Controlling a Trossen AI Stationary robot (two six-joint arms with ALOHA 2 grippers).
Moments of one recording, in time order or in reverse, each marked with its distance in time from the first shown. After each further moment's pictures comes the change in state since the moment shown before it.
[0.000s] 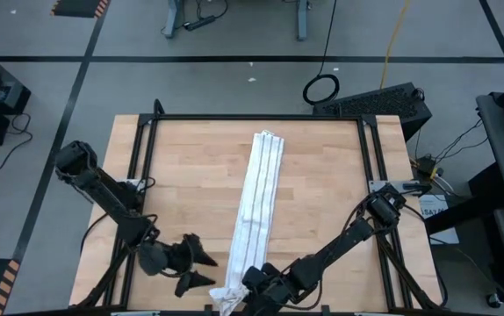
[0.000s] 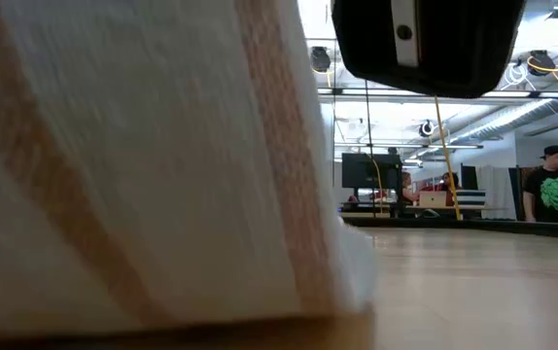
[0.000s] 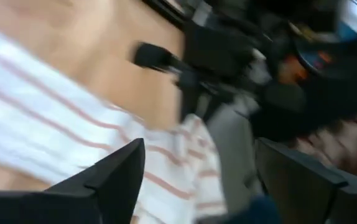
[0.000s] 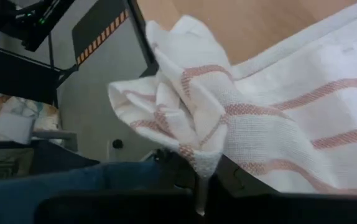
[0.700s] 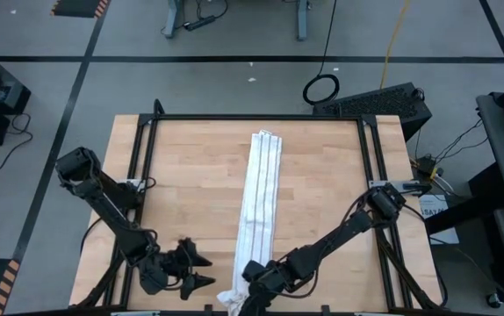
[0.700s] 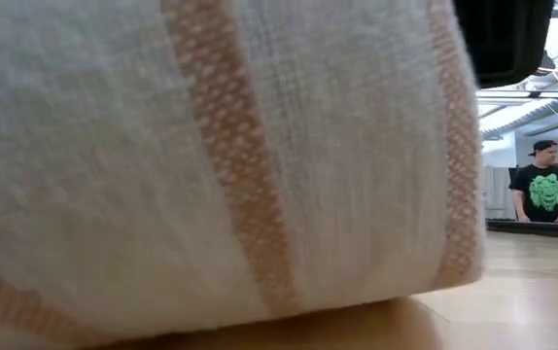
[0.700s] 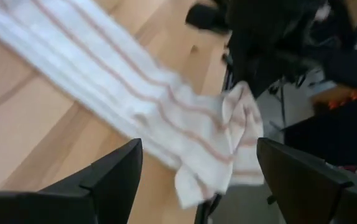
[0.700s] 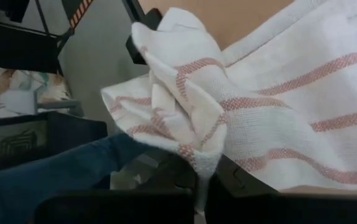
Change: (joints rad) left arm -0.085 0.089 0.069 -0.224 -0.189 -0.292; right arm -0.058 -0.040 0.002 -0.115 -0.250 0.080
